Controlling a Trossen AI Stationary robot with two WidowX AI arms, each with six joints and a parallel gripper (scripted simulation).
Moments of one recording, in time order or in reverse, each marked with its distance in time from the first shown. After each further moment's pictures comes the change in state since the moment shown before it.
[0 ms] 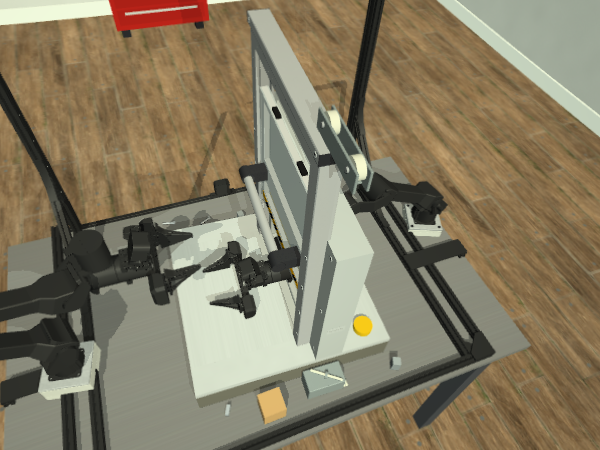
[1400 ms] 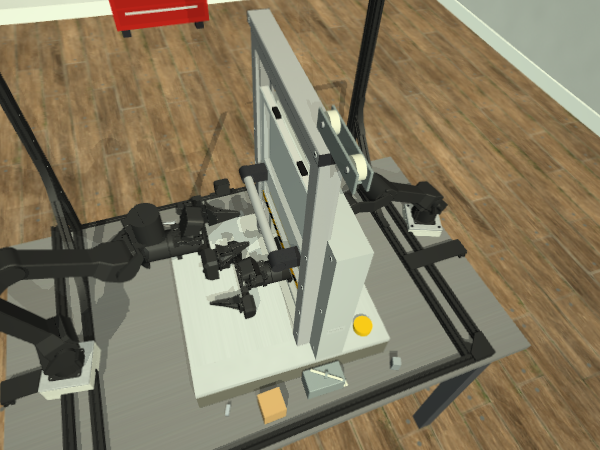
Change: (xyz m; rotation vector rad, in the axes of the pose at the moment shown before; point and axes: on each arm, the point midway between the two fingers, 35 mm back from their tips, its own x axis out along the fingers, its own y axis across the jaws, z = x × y) left arm 0.000 0.000 0.000 0.001 0.000 0.000; right arm 0.106 0.007 0.028 0.001 -0.003 -0.030
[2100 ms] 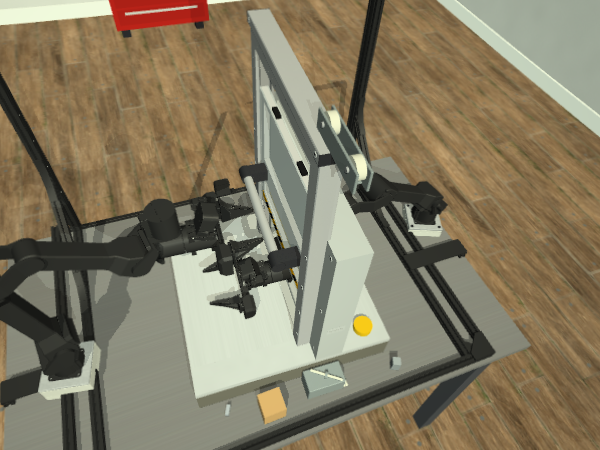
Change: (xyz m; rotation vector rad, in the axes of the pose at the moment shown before) left arm 0.000 0.000 0.000 0.000 0.000 0.000; right arm 0.029 0.001 0.002 0.000 0.002 0.001
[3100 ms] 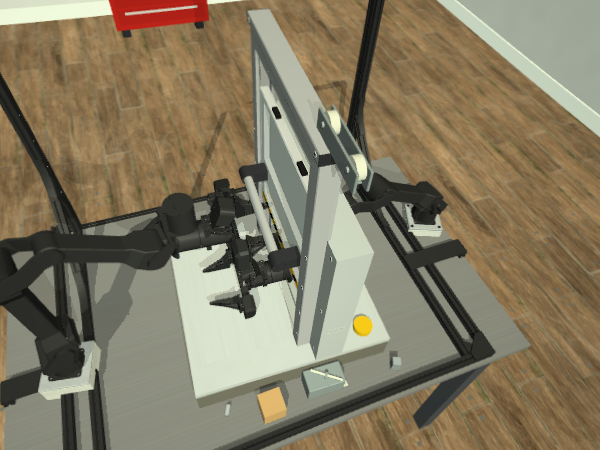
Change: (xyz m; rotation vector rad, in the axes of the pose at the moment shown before) left arm 0.000 0.000 0.000 0.000 0.000 0.000; right arm 0.032 0.000 0.004 -0.004 0.015 -0.001
